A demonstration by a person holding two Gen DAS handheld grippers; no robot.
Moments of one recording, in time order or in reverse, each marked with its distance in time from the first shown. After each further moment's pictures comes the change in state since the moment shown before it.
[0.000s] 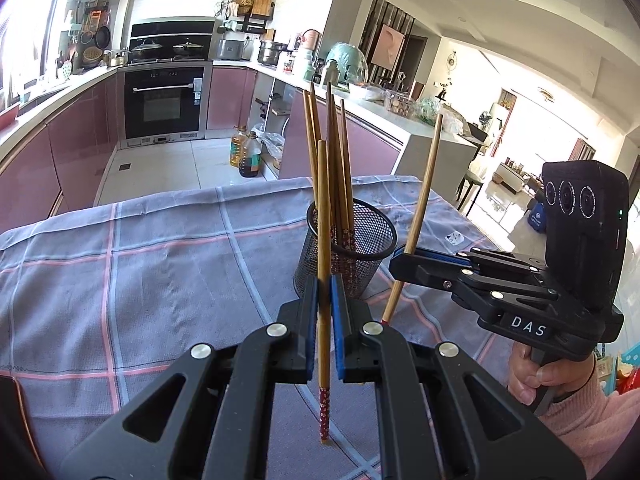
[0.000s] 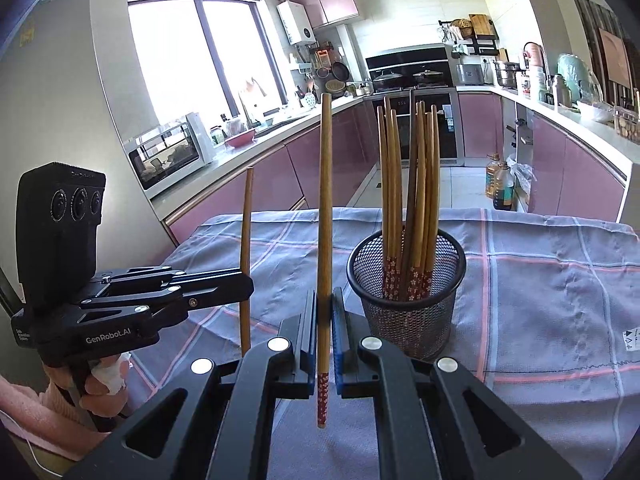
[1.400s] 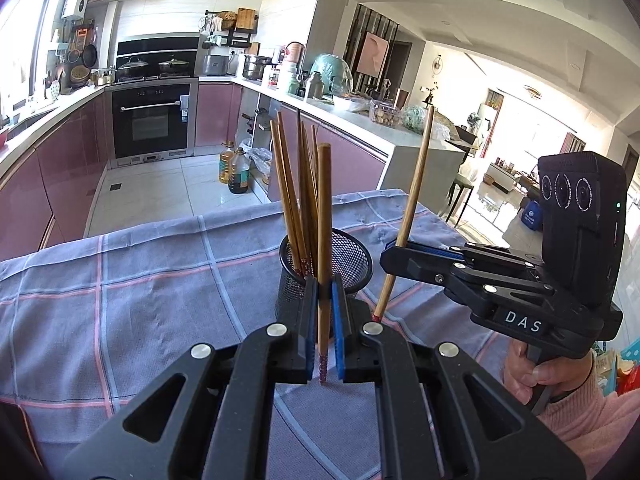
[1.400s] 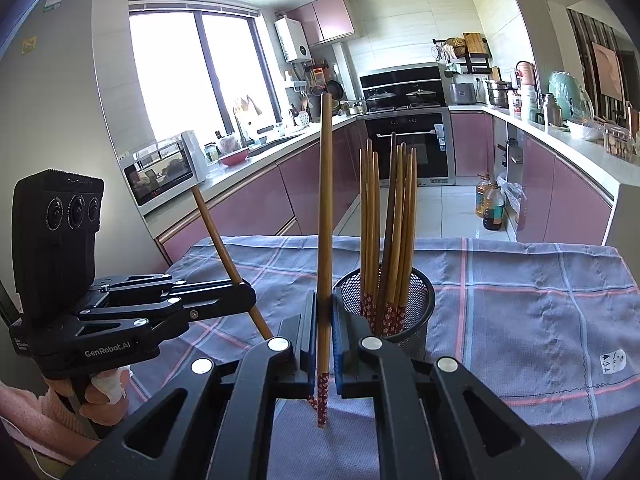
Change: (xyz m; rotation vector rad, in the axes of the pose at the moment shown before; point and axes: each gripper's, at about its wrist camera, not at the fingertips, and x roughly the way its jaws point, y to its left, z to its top) left arm 0.004 -0.019 0.020 0.054 -0.040 -0.027; right arm -0.015 -0.007 0.019 -0.015 -0.062 -0.032
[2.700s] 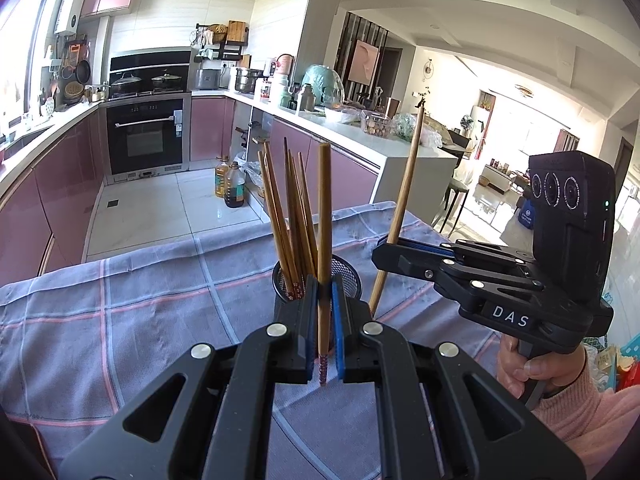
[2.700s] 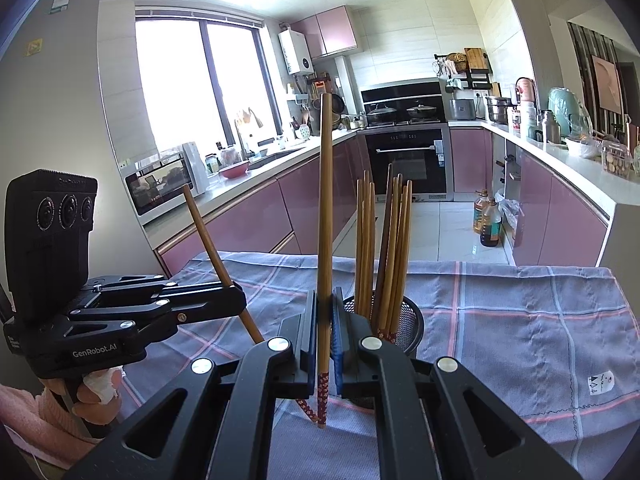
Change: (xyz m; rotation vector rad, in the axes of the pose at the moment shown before) left arm -0.015 -0.013 0.019 0.041 -0.037 -0.011; right arm -0.006 0.002 0.014 -0.027 -0.049 -0.009
